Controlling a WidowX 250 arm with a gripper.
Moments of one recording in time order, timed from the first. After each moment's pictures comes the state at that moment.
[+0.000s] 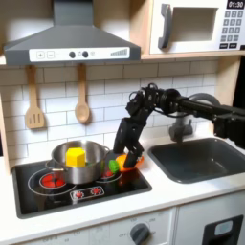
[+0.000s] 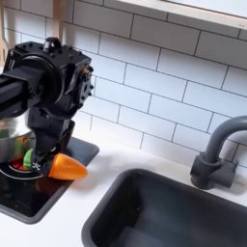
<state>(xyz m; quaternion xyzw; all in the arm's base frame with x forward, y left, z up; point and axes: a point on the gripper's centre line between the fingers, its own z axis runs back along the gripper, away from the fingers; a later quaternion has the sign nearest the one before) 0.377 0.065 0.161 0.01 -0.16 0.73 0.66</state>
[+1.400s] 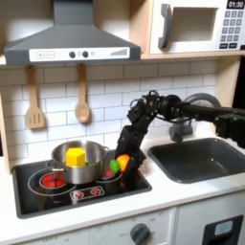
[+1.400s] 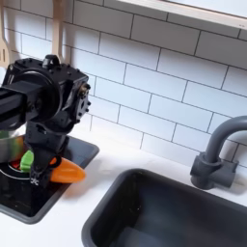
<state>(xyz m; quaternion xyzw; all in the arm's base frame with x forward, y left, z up) 0.368 0.064 0.147 0.01 -0.16 0.75 0.64</state>
